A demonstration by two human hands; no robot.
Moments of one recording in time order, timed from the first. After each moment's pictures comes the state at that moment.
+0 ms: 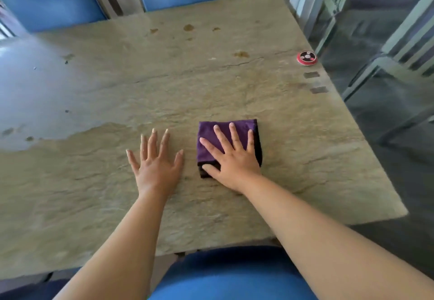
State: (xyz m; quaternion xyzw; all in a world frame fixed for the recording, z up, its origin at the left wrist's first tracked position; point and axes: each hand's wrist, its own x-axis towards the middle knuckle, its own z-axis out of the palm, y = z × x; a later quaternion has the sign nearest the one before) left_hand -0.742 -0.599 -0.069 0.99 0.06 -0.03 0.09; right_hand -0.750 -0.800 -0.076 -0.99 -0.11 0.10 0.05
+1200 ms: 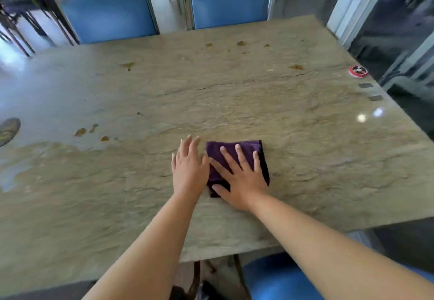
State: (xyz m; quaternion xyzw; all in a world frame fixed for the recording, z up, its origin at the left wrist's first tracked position) left_hand -0.734 -0.456 -0.042 0.94 0.04 -0.03 0.34; right_hand -0.772 -0.601 -0.079 -0.99 -0.10 0.10 0.03
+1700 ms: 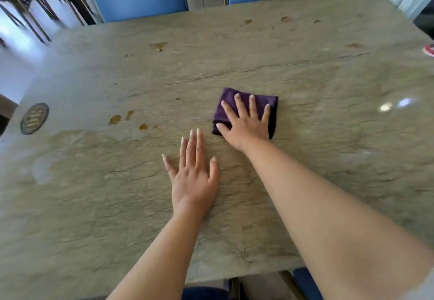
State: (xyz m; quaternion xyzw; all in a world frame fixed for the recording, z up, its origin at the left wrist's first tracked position) left_hand -0.733 -0.335 -0.087 0.99 -0.01 -0.01 0.16; right_hand -0.627 -0.484 -0.084 -0.99 0.04 0.09 0.06
